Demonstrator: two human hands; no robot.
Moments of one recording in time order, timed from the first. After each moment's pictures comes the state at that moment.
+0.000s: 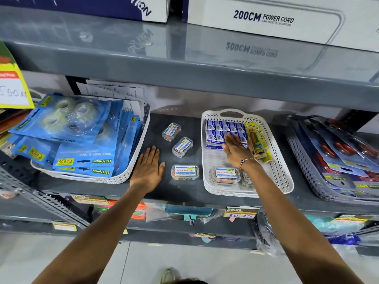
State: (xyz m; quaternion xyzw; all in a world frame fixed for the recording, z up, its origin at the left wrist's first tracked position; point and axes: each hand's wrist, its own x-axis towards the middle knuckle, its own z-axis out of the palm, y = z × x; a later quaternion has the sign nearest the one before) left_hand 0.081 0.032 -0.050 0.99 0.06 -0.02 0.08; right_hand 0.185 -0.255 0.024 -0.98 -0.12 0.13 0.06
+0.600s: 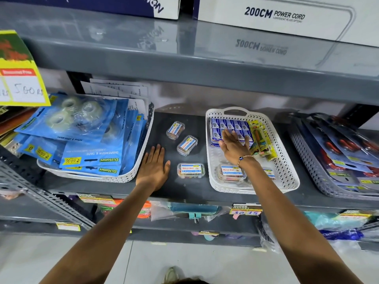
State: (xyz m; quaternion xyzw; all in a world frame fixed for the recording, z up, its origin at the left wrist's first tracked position) left_hand 0.080 0.034 -0.051 0.99 0.05 -0.02 0.10; right_hand 0.176 -0.226 0.028 -0.98 -0.12 0.12 0.06
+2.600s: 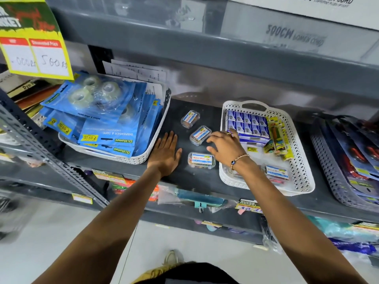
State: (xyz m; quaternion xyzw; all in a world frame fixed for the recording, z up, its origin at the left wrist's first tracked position) left_hand 0.079 0.035 -0.050 0.99 0.06 -0.02 0.12; right_hand 0.127 -0.166 0.056 -0.95 -0.30 0.04 0.04
